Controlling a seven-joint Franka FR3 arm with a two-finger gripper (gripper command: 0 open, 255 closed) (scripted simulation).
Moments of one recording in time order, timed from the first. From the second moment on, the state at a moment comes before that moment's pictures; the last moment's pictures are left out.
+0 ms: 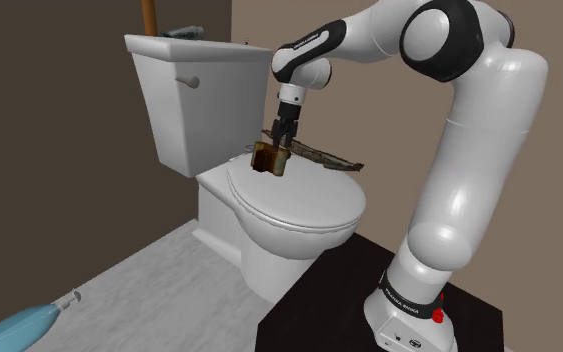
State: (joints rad) arm -0.03 0.11 -0.33 -1.96 0.23 1.94 -0.60
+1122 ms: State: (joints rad) arm -0.03 0.14 -0.32 -2.00 0.25 2.00 -0.62
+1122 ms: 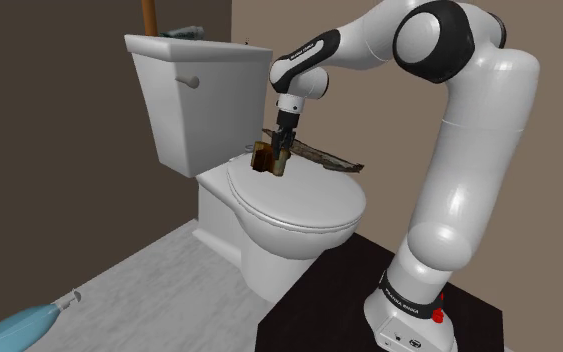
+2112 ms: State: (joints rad) arm -0.03 0.08 -0.33 -1.89 0.21 1.84 -0.57
